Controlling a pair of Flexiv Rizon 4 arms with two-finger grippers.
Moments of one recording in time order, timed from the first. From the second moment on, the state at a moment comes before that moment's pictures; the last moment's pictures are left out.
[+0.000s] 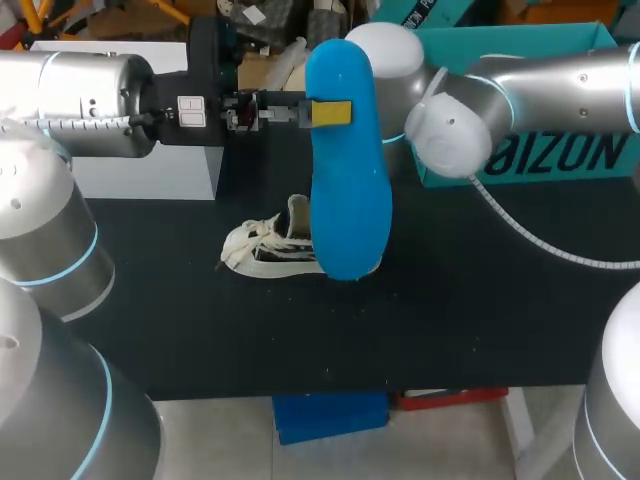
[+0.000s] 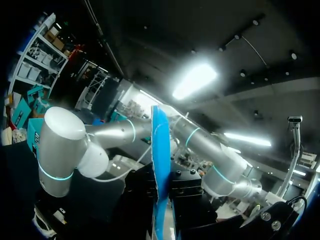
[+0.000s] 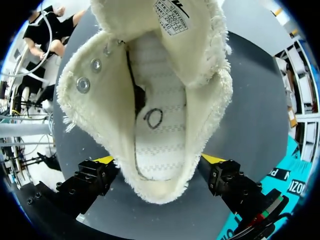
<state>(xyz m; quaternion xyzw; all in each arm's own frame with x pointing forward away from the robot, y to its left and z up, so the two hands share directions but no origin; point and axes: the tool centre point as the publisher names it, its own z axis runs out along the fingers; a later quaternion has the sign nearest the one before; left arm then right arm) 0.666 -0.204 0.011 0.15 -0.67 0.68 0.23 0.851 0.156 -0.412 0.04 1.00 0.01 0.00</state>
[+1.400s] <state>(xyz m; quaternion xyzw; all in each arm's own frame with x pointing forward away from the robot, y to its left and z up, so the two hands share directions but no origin) 0.665 -0.204 0.011 0.15 -0.67 0.68 0.23 0.854 0.161 -0.411 0.05 0.99 0.15 0.02</state>
